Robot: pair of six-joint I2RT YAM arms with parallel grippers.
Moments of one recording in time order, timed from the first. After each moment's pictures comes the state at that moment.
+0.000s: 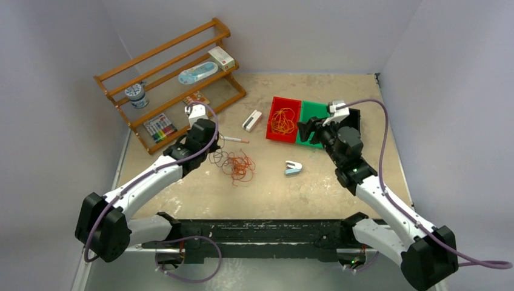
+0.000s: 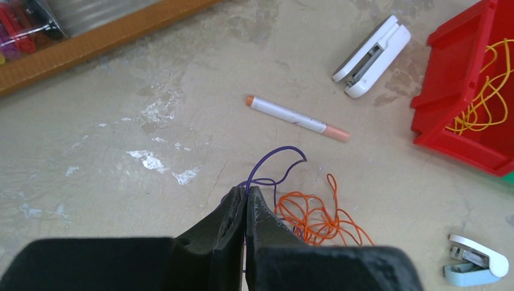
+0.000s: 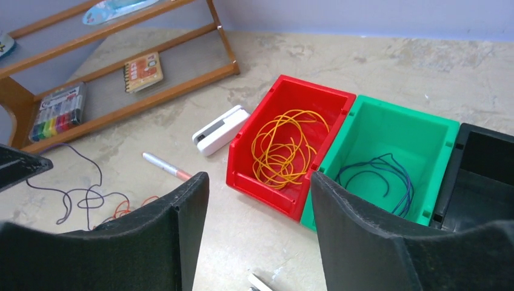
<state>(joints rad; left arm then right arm) -0.55 1.21 0.81 -0.30 -0.46 -0.60 0.43 0.97 0.65 0.19 0.07 0.24</state>
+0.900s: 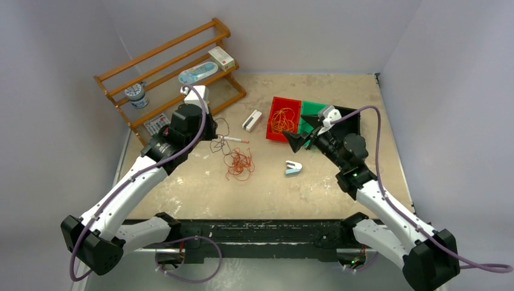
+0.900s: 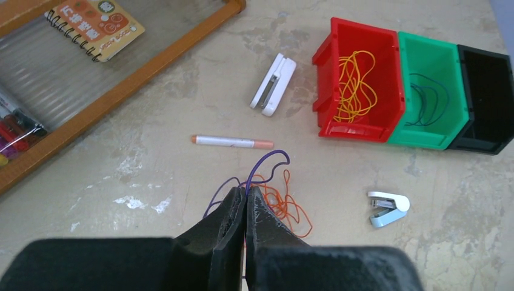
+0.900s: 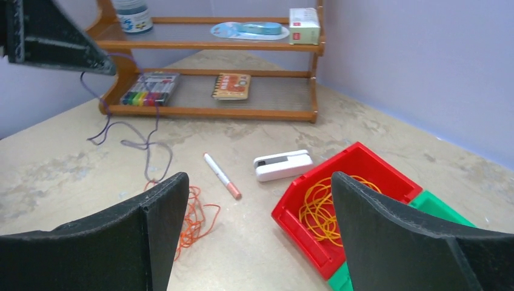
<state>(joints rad) -0.55 1.08 1.06 -0.46 -0.26 -0.40 0.44 0.90 0.56 0.45 -0.28 0.07</state>
